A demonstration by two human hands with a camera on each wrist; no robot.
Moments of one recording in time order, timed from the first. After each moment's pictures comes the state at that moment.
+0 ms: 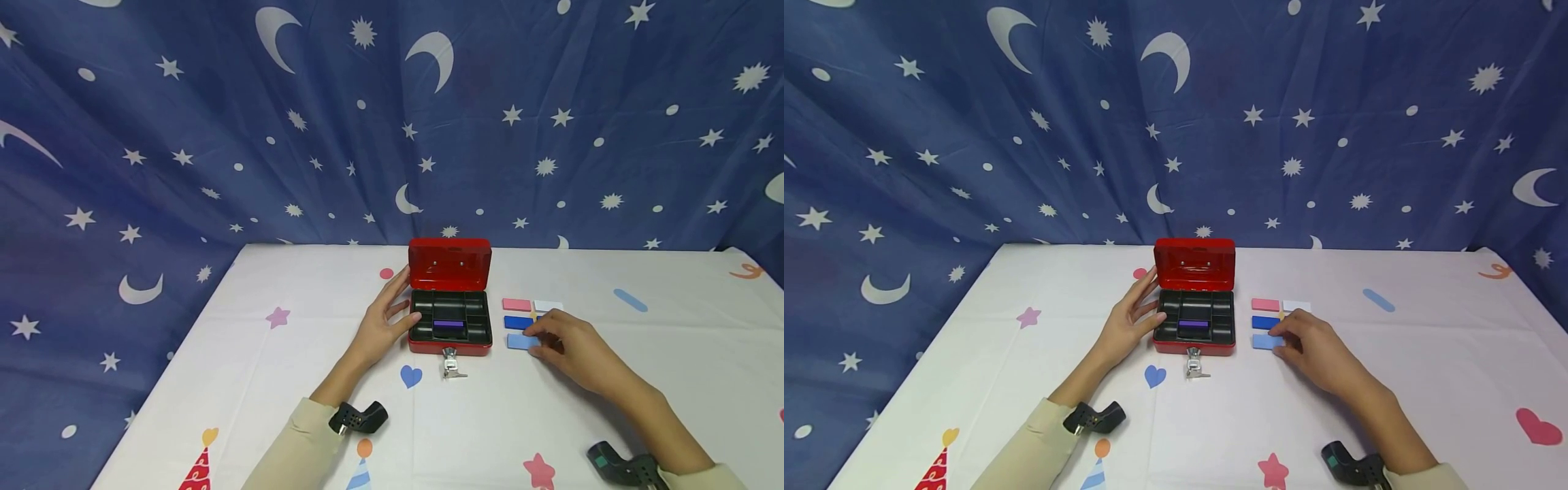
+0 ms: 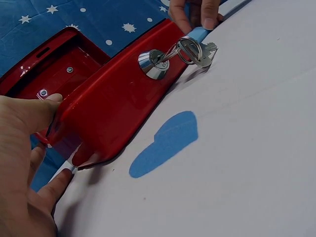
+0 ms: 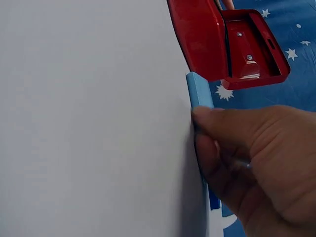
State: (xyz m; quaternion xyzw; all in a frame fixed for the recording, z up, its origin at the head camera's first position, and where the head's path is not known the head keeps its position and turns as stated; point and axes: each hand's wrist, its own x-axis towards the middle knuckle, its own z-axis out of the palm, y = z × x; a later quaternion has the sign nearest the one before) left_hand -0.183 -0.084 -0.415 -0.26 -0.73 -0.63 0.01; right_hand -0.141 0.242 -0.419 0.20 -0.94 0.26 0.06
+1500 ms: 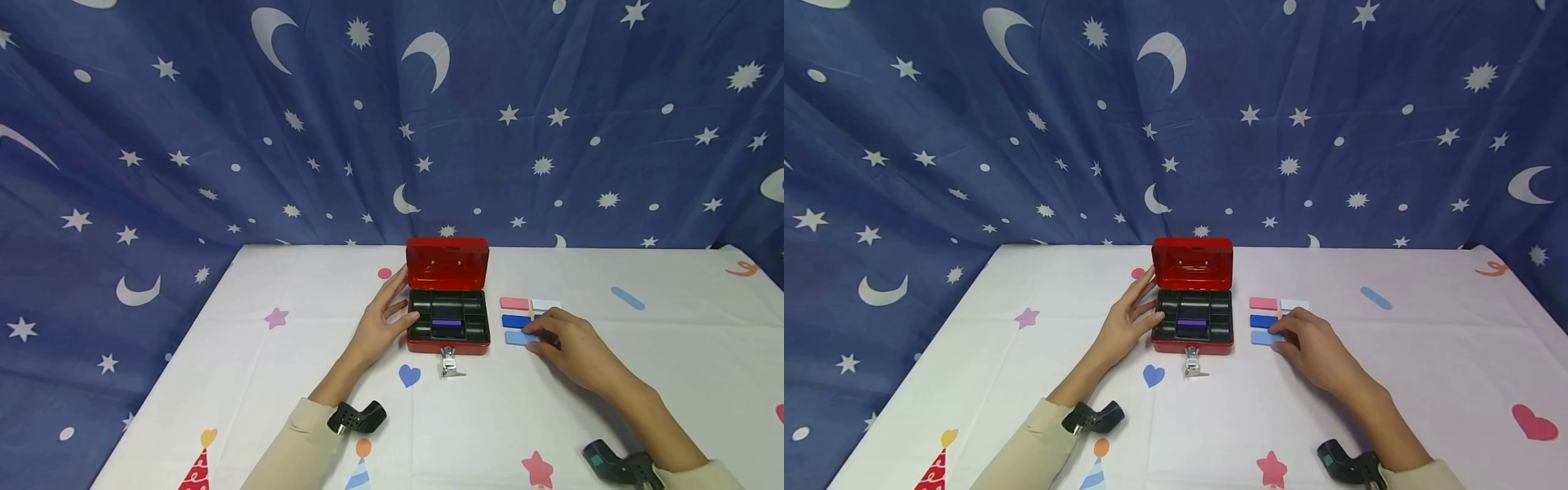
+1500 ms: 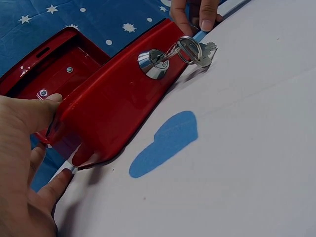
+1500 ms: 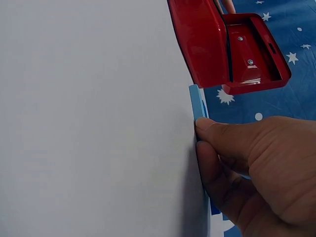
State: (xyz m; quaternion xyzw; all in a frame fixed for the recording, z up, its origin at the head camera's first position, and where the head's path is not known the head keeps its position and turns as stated) left_hand -0.184 -0.084 -0.416 -0.26 -0.73 -0.63 0.01; right_hand -0.140 0.239 -0.418 0.16 -0.95 0.26 0.06
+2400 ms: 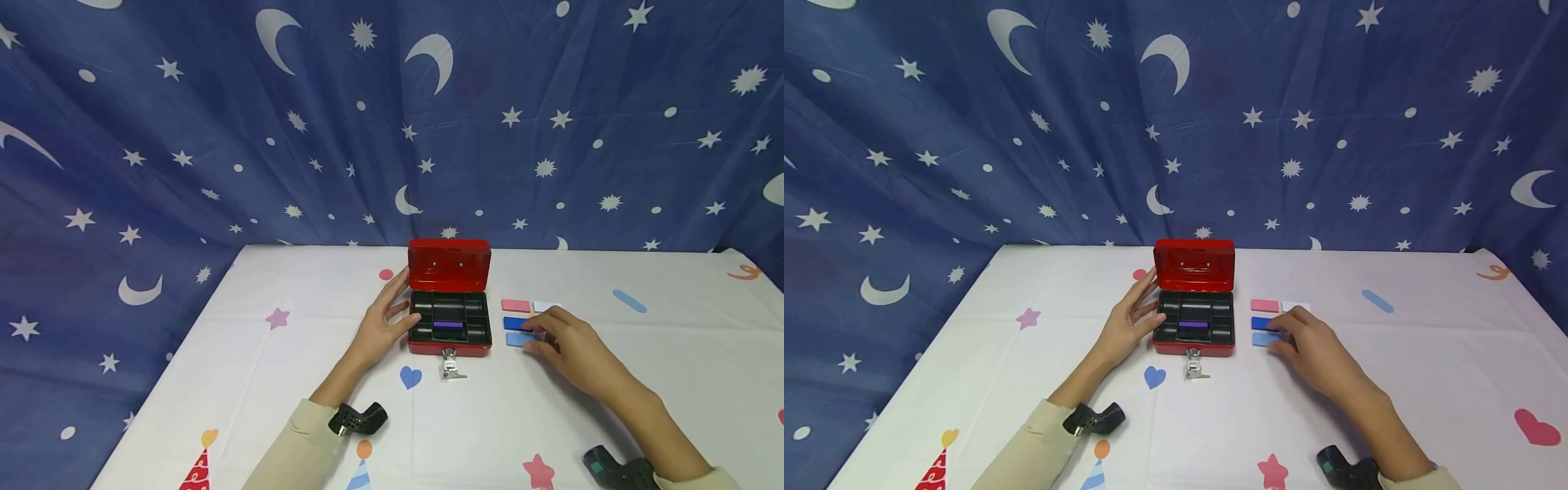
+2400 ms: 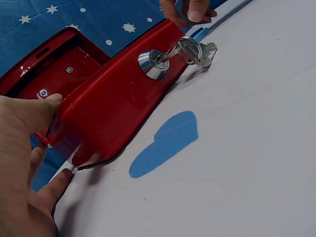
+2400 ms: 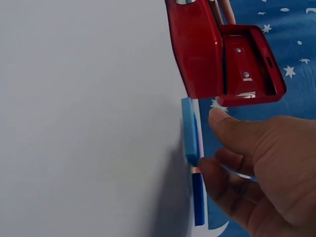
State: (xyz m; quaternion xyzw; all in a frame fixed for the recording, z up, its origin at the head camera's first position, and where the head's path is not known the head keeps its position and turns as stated) left_hand -0.184 -0.084 -0.415 -0.26 -0.74 -0.63 0.00; right_hand -0.137 0.233 -0.410 0.19 -0.95 0.24 0.09
